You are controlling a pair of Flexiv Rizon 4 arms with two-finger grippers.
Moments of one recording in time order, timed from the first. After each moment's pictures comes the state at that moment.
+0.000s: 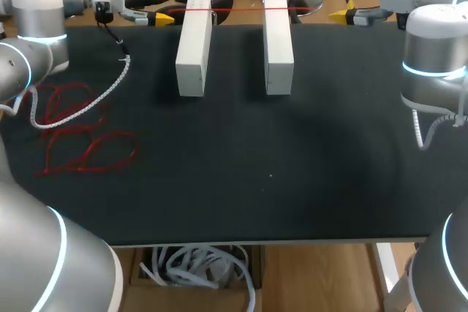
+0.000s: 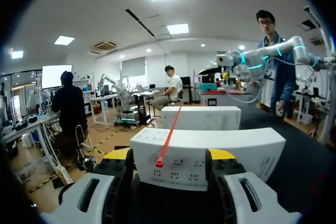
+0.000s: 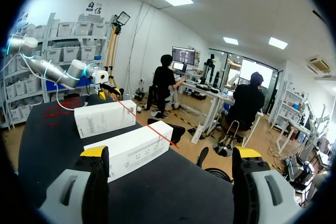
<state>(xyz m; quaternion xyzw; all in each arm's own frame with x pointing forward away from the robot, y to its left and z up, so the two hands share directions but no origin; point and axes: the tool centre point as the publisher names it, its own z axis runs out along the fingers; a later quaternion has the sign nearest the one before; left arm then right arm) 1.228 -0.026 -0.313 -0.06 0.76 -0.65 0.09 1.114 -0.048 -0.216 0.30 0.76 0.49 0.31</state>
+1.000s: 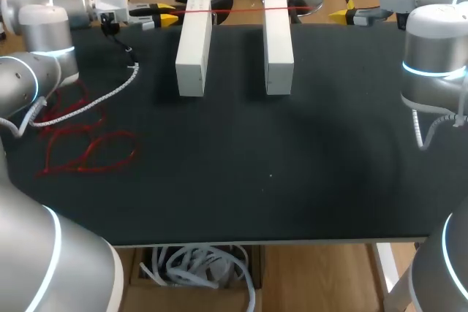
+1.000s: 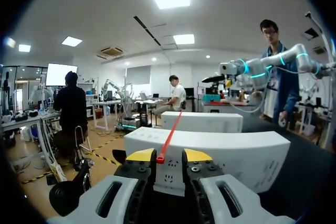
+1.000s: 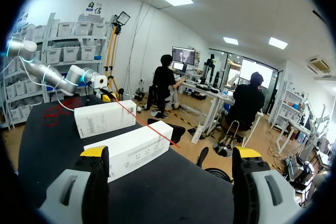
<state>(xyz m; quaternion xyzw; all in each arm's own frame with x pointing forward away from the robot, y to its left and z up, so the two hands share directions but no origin) 1.222 -0.037 -0.324 -0.08 0.72 -0.68 0.08 1.114 -0.048 -0.216 0.30 0.76 0.49 0.31</state>
